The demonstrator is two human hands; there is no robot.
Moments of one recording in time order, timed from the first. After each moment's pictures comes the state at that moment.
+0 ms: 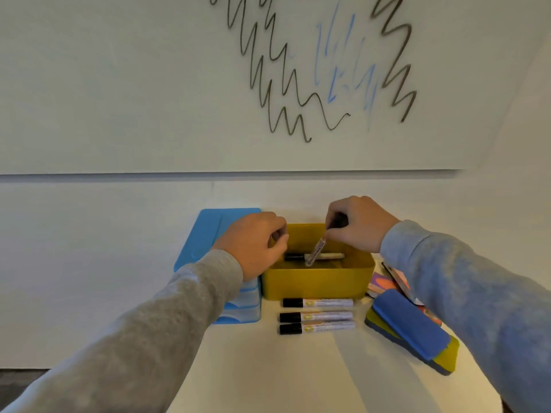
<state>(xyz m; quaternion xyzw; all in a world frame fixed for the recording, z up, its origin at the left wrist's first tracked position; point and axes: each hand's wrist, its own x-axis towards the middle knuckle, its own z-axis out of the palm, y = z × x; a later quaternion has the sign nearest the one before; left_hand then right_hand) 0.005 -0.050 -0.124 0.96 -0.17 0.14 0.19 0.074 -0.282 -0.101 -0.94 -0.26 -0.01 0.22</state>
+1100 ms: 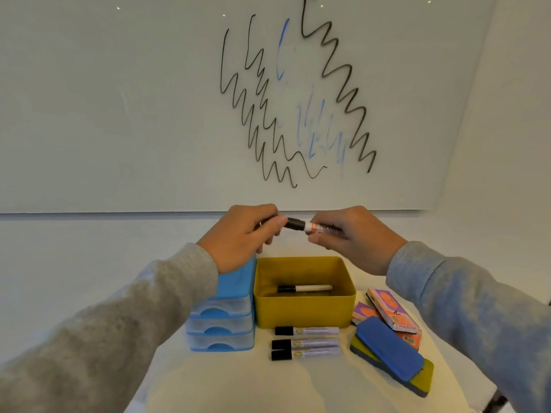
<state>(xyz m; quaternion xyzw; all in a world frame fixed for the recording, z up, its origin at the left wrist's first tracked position) -0.041 -0.063 -0.026 0.91 -0.21 0.16 0.32 0.005 -0.300 -0.029 -0.88 -0.38 -0.12 0.24</state>
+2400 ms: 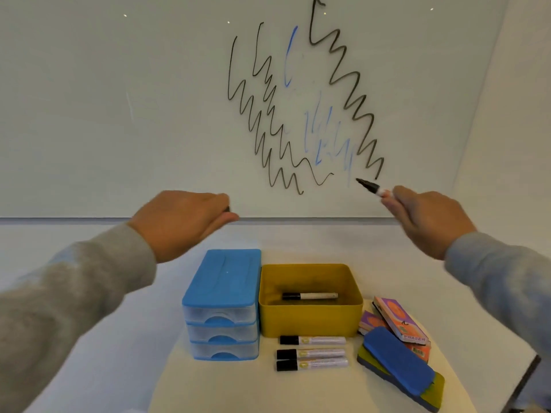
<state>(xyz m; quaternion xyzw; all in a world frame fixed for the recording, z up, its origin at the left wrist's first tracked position) -0.053 0.017 0.011 0.93 -0.19 0.30 -0.13 0.044 -0.379 -0.014 -0.91 -0.23 -0.32 0.06</state>
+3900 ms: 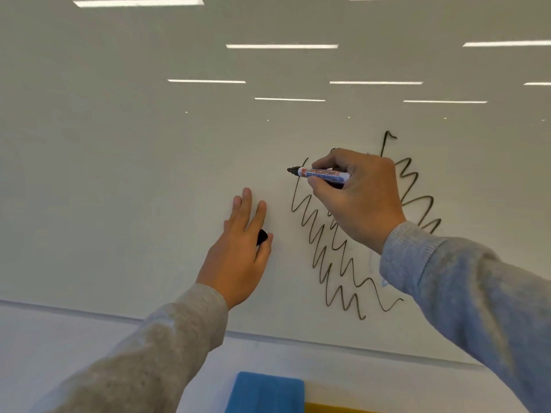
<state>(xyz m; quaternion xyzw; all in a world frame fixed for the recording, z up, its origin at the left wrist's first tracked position) 0.042 0.050 0.070 0.89 -0.06 0.43 0.15 0.061 -0.150 0.171 -0.70 -0.37 -0.49 0.37</state>
